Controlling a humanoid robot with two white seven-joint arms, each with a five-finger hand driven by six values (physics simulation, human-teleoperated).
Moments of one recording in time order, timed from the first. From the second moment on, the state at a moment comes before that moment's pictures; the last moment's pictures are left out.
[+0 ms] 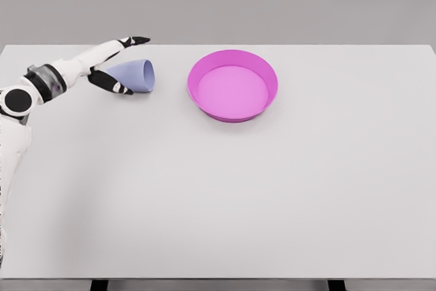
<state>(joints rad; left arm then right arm) -0.68 0.36 -0.18 -0.95 -0.38 -0.43 -0.61 -0.01 0.00 -0.07 -0.01 0.08 -0.06 0.08</state>
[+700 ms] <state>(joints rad) -0.69 0.34 -0.22 -0.99 -0.59 -0.31 -0.61 -0.01 0.00 -0.07 -0.01 0.08 -0.06 0.08</state>
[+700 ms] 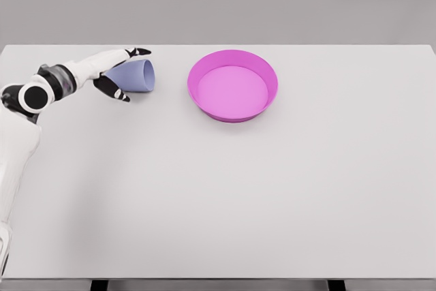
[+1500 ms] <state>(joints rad) -0.65 0.33 -0.23 -1.11 -0.71 -0.20 -0.61 -0.01 0.00 -0.07 -0.01 0.08 -0.06 0.08</state>
